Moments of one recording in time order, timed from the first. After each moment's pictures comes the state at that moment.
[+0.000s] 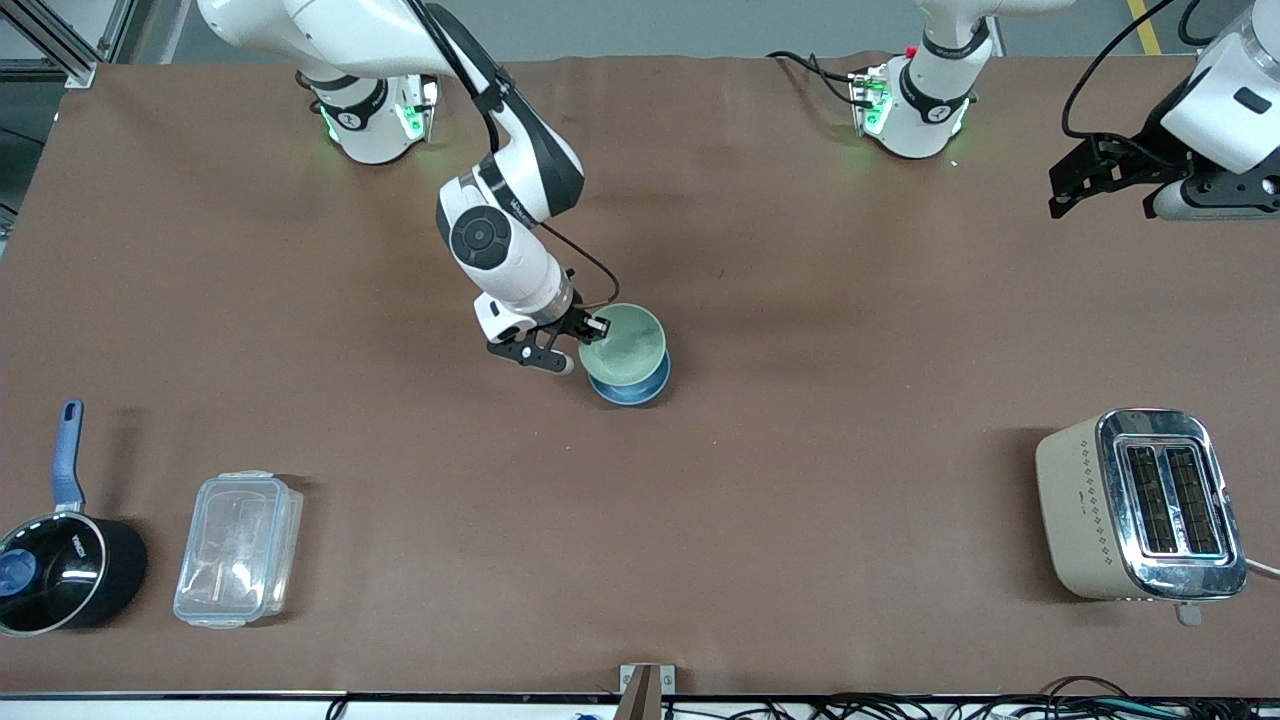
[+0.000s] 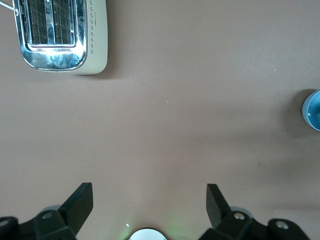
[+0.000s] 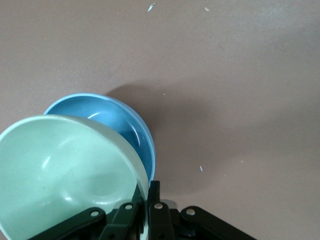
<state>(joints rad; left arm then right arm) -0.06 -0.11 -0.09 -1.62 0.00 1.48 -0.12 0.67 0.45 0.02 -1.93 0.32 2.46 0.79</state>
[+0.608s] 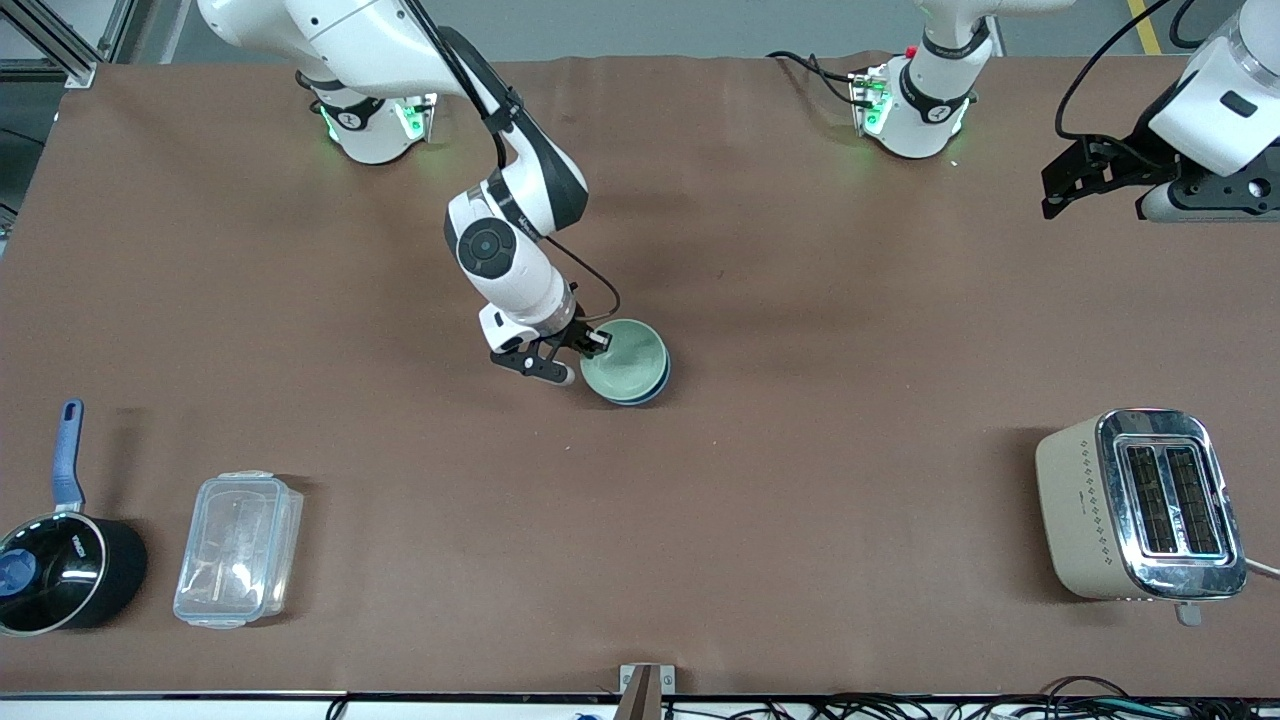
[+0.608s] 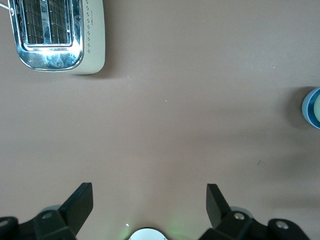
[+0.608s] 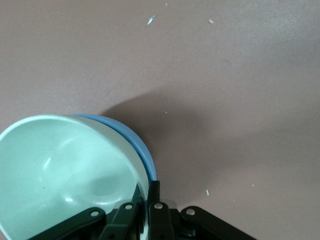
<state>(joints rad) -0.06 -0.11 -0.09 -1.62 0.00 1.48 -0.12 0.67 0.50 0.01 -1.92 0.31 2.54 0.79</state>
